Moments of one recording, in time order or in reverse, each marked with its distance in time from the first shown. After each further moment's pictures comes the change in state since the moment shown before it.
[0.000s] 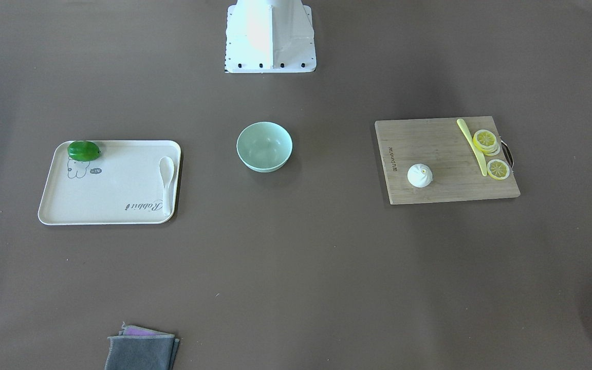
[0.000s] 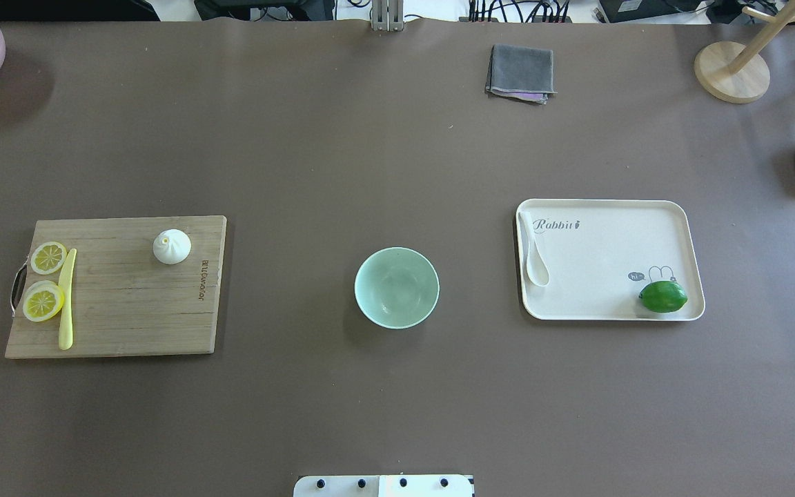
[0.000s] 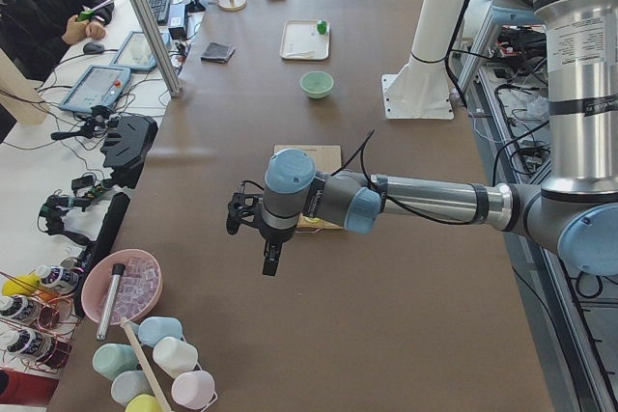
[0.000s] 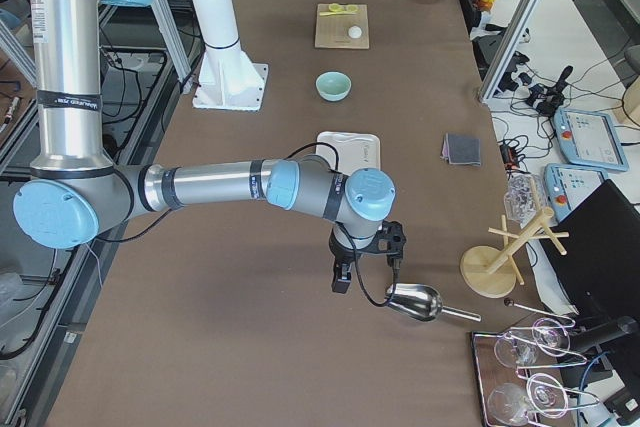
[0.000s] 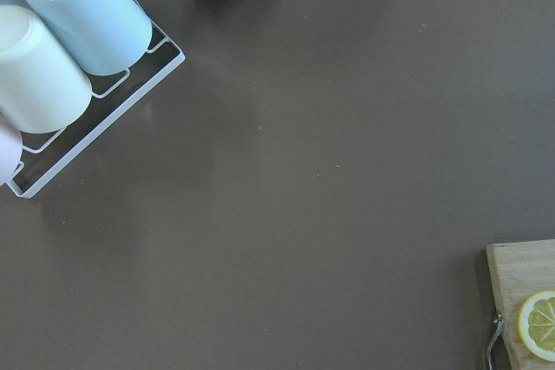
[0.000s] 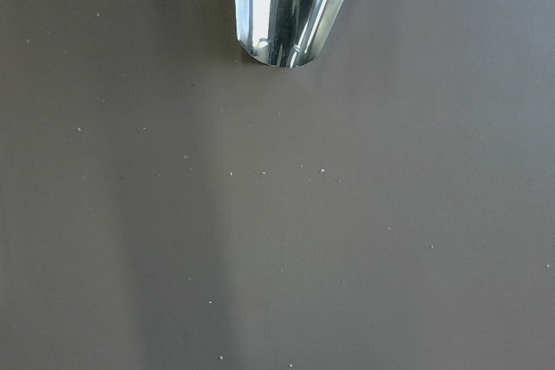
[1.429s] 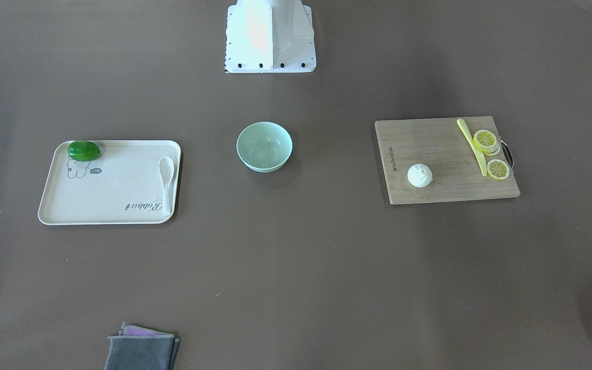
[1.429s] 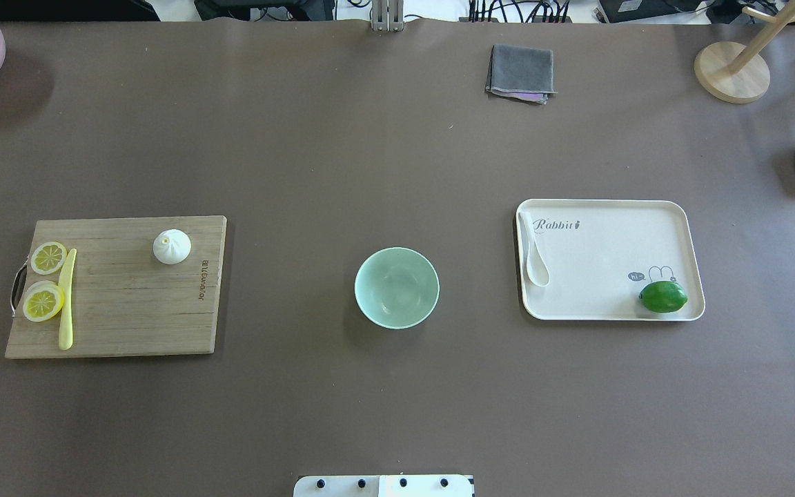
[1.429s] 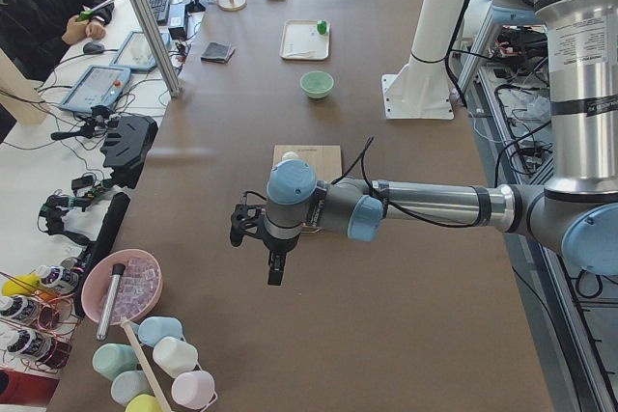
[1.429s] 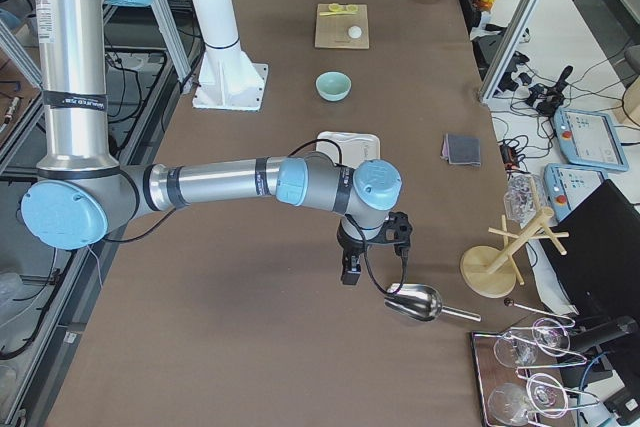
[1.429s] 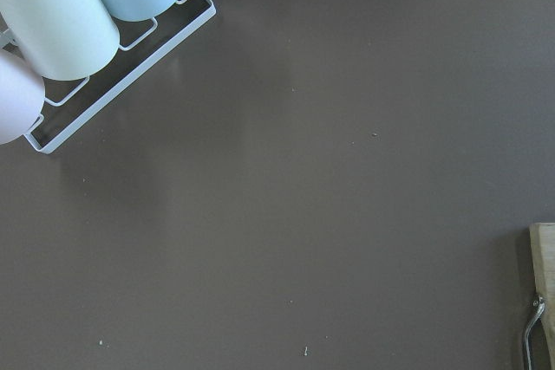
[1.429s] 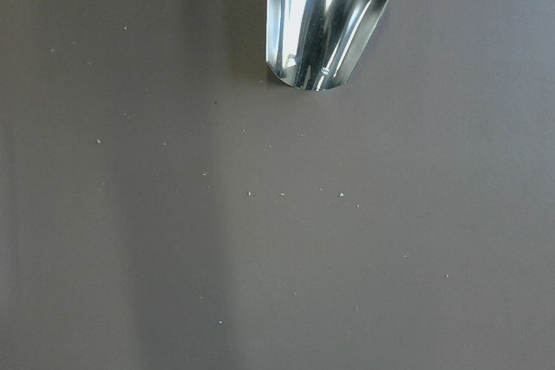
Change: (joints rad) left arm 0.000 0.005 0.024 0.000 0.003 -0.005; right arm -0.029 0.006 0.000 0.053 -0.003 0.016
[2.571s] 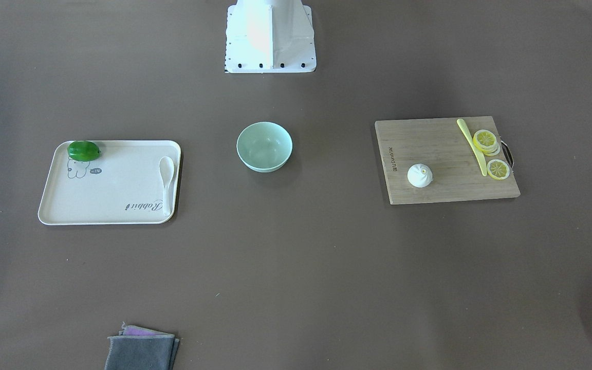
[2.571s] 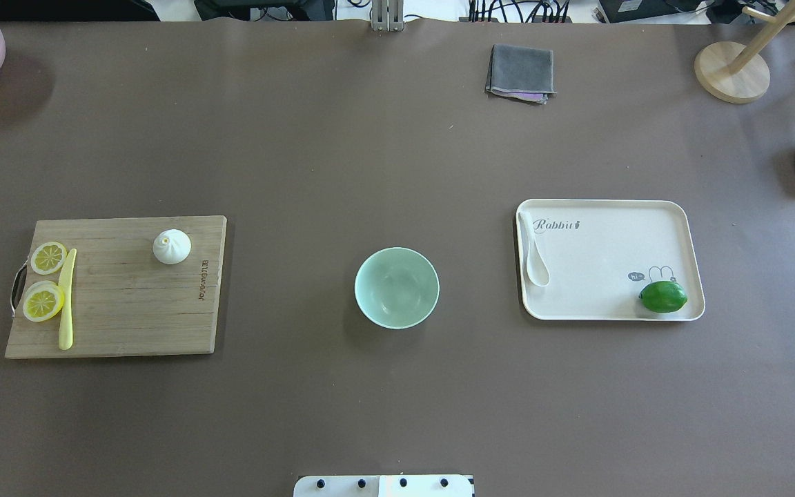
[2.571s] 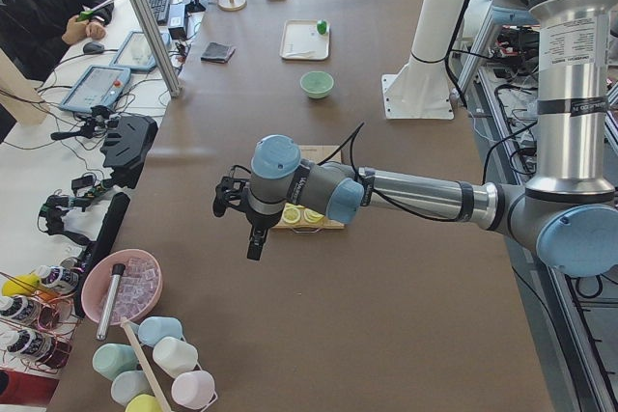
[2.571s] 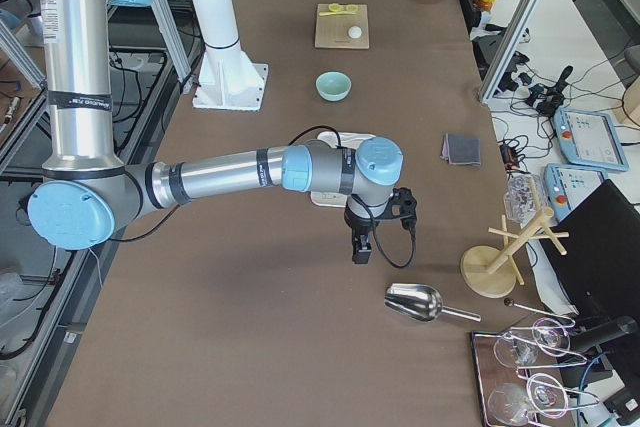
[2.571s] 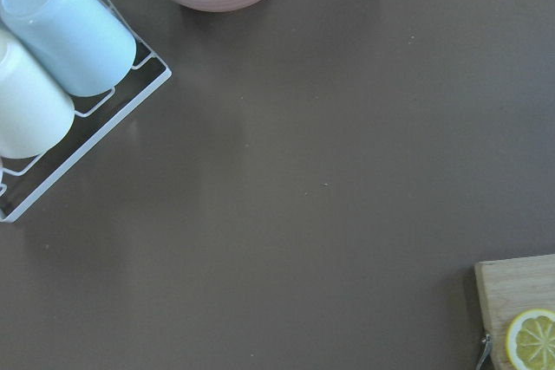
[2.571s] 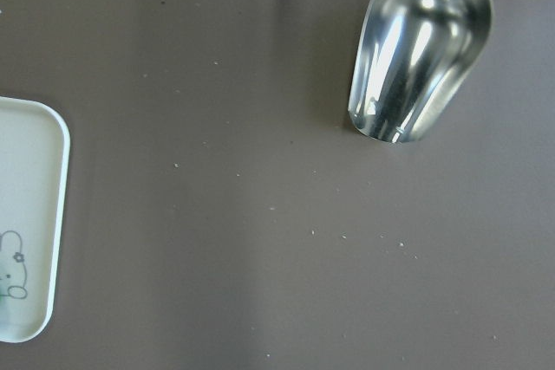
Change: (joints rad) left arm 0.048 -0.103 -0.013 -0.022 -0.022 -0.002; right arm -0.071 0.016 0.071 0.080 0.018 0.016
